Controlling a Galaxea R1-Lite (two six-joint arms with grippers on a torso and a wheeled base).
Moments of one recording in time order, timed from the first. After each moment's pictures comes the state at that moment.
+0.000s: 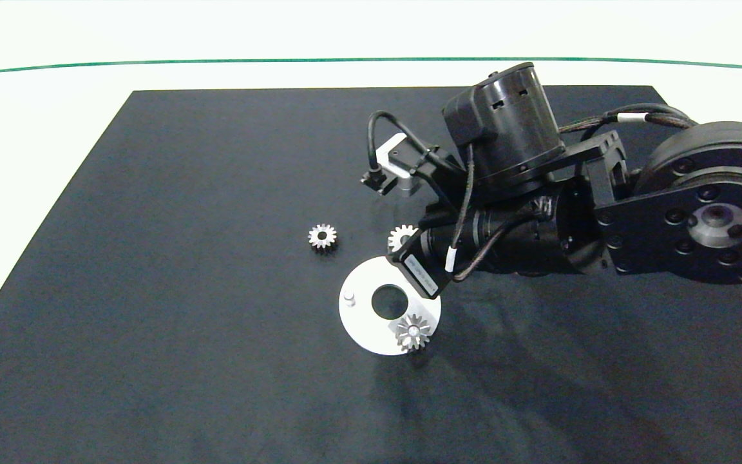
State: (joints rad) left arm 0.23 0.10 -1.09 1.05 0.03 0.23; right arm 0.82 1.87 -1.62 0.33 -0.26 -0.28
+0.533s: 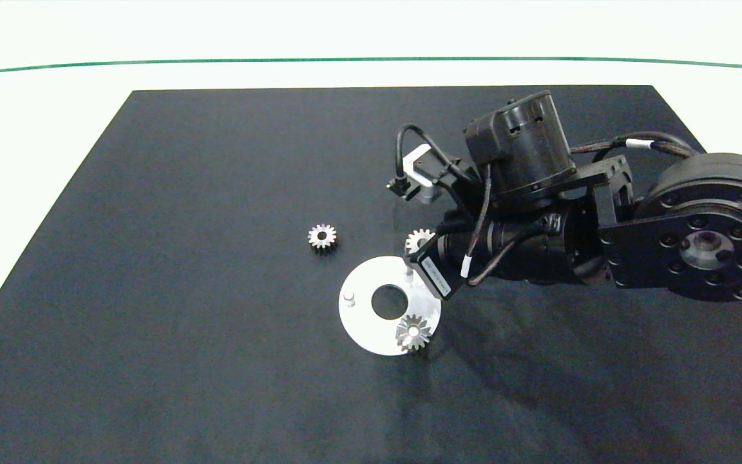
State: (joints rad) left arm 0.23 0.10 -1.07 1.05 0.03 0.23; right arm 0.77 1.85 -1.49 0.21 -0.26 -0.25
